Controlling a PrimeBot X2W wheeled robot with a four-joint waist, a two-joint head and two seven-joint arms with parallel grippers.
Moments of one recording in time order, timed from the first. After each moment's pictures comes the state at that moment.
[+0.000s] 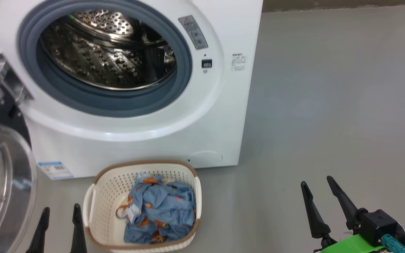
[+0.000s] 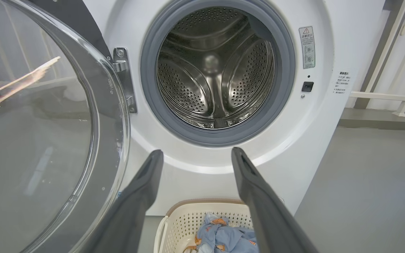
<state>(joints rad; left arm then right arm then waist) 0.12 0.04 0.05 0.03 -0.18 -0.07 -0.26 0.03 -0.05 0.02 0.07 0.16 0.12 -0.25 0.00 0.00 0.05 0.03</state>
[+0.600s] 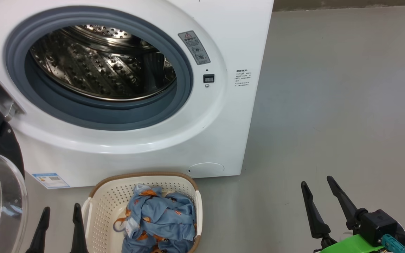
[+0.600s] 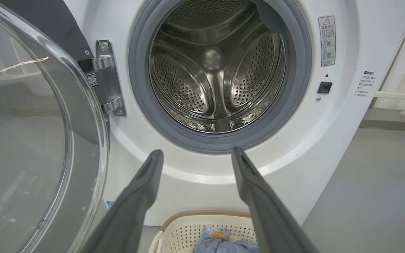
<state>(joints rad) 0.12 0.04 0.05 0.03 -0.19 -0.07 -0.26 0.02 -0.05 0.02 0.08 0.16 0.12 -0.25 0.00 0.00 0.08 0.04</state>
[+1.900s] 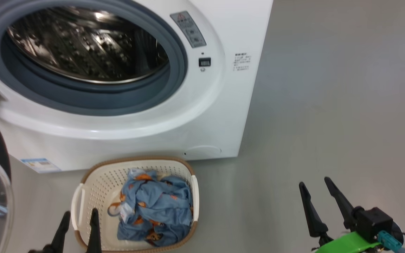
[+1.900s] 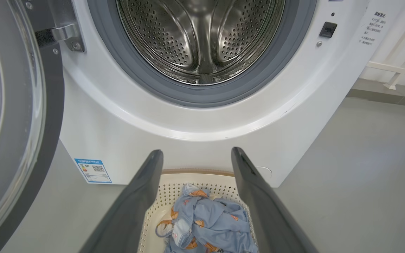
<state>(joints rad) 0.09 0.04 0.00 0.15 -0.23 -0.11 -0.26 0.01 -0.05 0.03 0.12 0.16 0.12 -0.25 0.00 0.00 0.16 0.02</state>
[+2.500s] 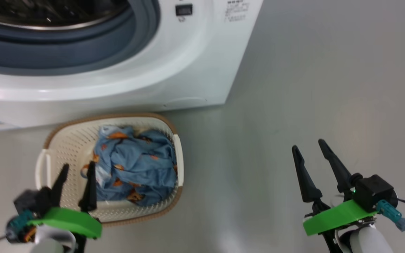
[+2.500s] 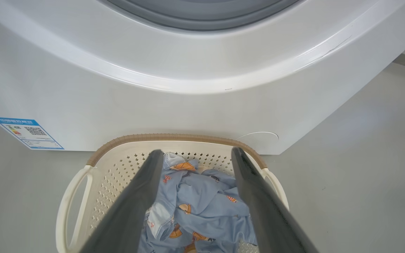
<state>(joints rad) -0.28 0.12 -0.11 0.49 -0.38 -0.13 -0.26 -0.14 -0.05 0.06 0.11 0.18 0.12 -0.25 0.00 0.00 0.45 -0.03</state>
